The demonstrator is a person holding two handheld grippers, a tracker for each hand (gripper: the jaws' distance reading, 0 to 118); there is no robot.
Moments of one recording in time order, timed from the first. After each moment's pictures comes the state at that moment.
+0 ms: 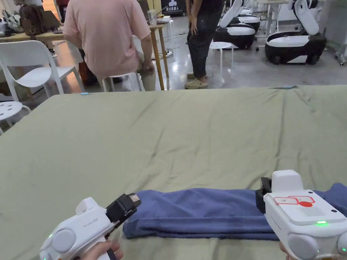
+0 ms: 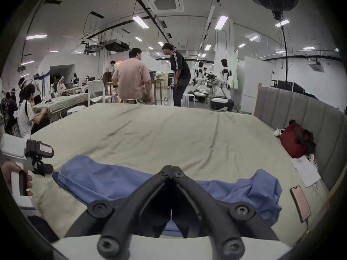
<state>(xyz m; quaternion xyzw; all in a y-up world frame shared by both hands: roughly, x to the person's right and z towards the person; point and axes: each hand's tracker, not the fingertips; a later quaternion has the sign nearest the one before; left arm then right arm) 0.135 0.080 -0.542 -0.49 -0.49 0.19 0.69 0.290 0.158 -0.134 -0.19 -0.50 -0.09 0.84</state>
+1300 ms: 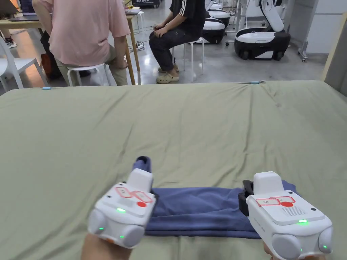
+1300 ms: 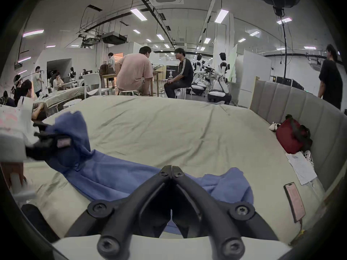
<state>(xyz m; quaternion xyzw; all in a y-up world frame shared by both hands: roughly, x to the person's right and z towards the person) 0.237 0.139 -0.341 -0.09 -0.62 -0.29 0.72 0.300 0.154 -0.095 -0.22 -0.50 -0.10 0.83</state>
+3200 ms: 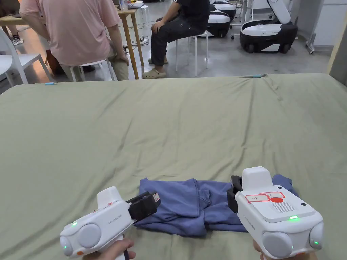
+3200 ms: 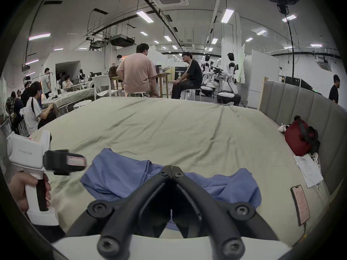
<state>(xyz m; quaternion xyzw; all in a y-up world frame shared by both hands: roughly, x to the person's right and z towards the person) 0.200 0.080 -0.419 -0.42 -0.58 0.06 0.70 0.292 0.156 -0.101 -0.21 -0.46 -0.10 0.85</state>
